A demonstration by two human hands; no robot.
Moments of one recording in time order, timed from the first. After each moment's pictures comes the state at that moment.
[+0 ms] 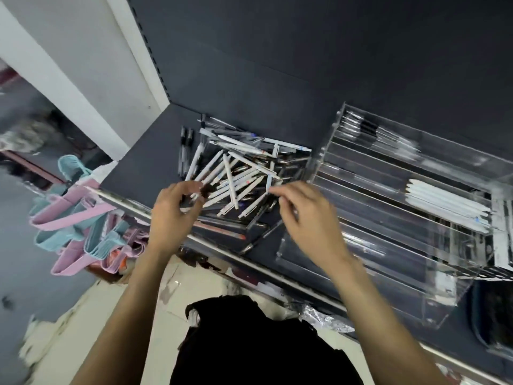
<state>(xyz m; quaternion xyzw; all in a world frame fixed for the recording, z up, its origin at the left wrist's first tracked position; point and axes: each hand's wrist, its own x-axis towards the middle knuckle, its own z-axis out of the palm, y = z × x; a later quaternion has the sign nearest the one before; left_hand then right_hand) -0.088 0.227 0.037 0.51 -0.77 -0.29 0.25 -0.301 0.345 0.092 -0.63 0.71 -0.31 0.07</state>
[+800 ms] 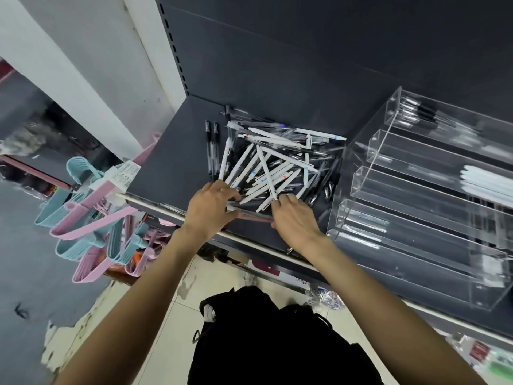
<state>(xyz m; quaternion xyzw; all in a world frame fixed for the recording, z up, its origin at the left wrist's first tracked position) -0.063 0.162 -0.006 0.39 -0.90 -0.20 0.02 -0.222 0.270 0.005 -0.64 0.75 0.08 0.13</state>
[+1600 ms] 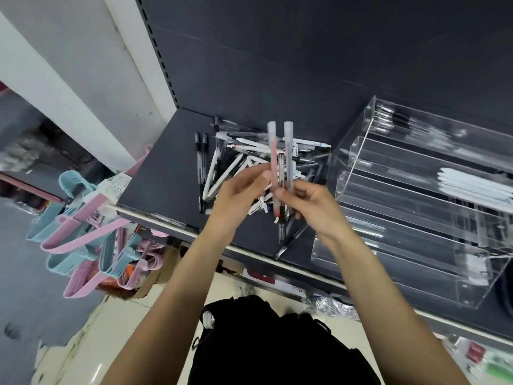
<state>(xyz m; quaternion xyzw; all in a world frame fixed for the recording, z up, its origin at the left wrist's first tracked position) -0.121 0.204 0.080 0.38 -0.57 -0.69 0.22 -0.254 0.289 0.082 -0.33 0.68 -0.47 0.46</state>
